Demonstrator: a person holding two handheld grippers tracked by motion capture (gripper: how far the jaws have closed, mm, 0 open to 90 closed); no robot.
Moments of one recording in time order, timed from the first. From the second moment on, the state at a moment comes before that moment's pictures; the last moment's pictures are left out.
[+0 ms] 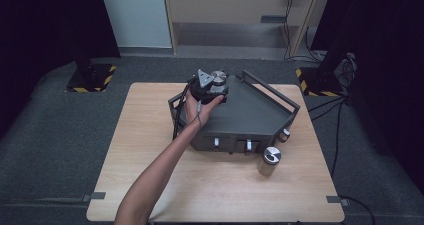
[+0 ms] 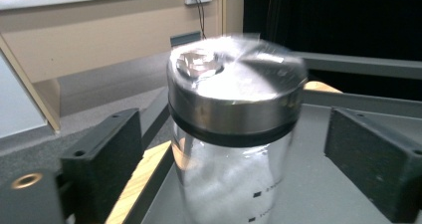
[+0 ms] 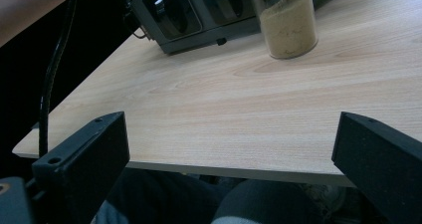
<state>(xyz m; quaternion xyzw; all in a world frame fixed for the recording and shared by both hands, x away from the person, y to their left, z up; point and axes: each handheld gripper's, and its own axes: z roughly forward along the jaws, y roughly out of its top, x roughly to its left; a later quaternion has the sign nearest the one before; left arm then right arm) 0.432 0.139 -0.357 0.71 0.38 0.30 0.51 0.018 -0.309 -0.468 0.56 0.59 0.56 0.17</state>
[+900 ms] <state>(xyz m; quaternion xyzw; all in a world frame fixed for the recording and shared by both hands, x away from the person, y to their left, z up) 0.365 0.168 -0.331 0.72 0.34 0.32 0.52 0.017 -0.308 -0.466 0.55 0.60 0.56 0.17</state>
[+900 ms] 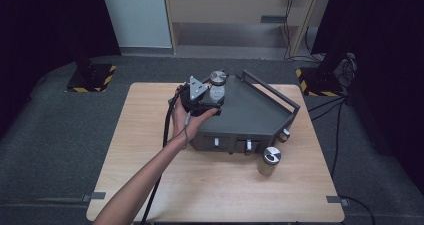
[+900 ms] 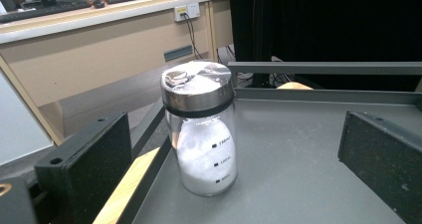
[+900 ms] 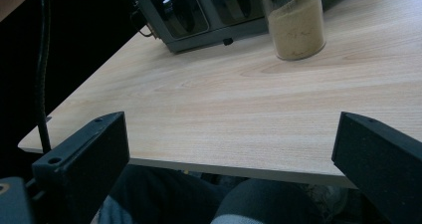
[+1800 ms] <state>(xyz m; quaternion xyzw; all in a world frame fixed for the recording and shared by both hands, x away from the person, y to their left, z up) 0.274 0.215 -0.357 0.73 0.34 0.31 0.51 0.016 -0.308 -0.465 0.54 0.61 0.56 0.16</state>
